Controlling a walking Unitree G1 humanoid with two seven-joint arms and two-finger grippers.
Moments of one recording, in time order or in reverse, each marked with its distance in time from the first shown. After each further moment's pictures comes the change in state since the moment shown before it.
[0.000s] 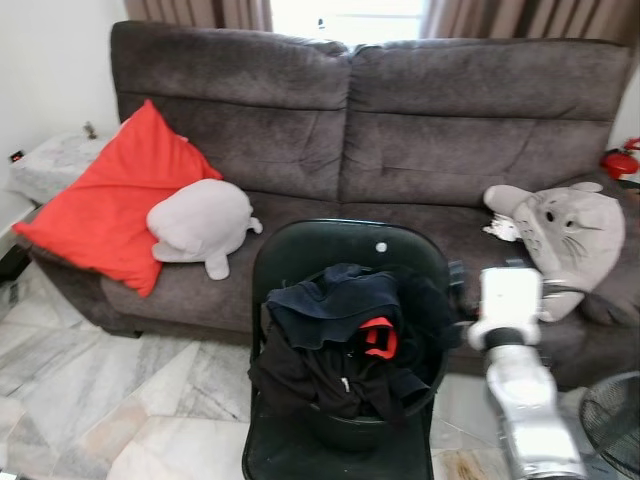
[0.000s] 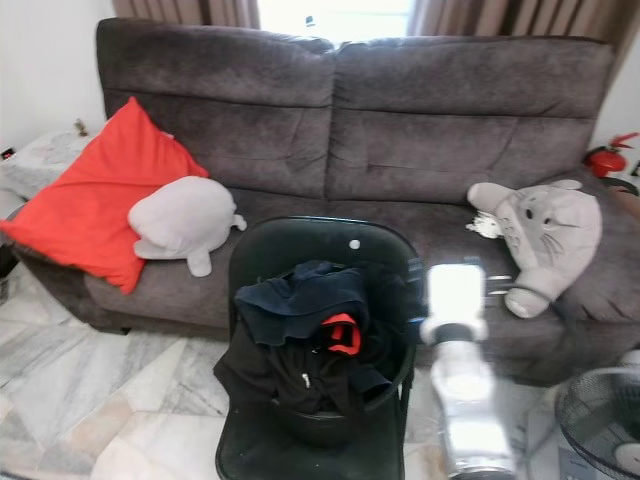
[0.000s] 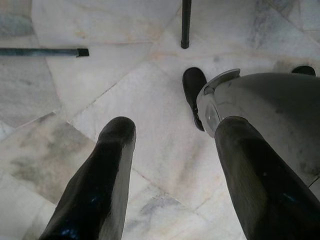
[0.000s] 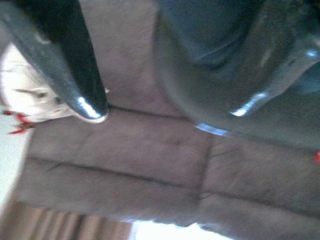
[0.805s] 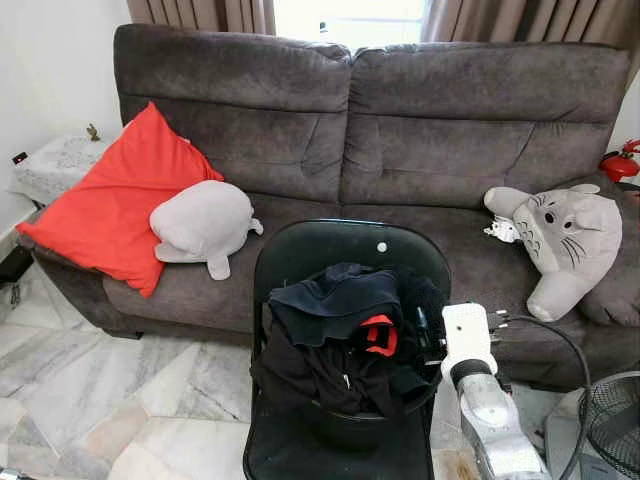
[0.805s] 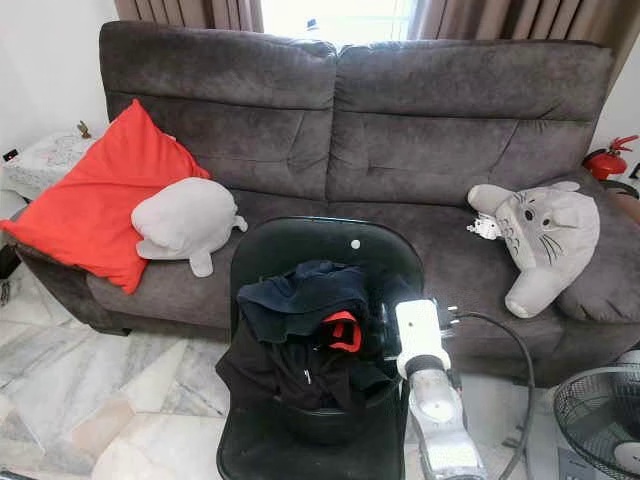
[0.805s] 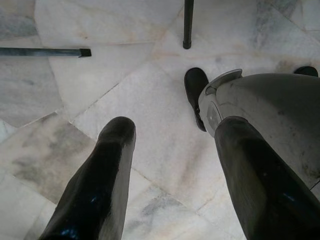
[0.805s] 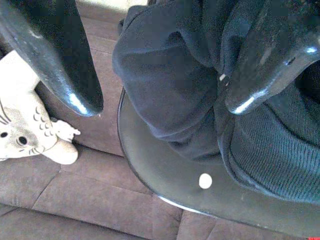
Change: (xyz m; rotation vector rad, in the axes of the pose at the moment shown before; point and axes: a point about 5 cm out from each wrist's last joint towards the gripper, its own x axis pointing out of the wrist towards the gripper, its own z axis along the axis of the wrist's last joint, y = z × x) left arm 0.000 0.000 0.000 -0.001 0.000 0.007; right arm -0.009 0.024 -0.051 -0.035 0.180 0.089
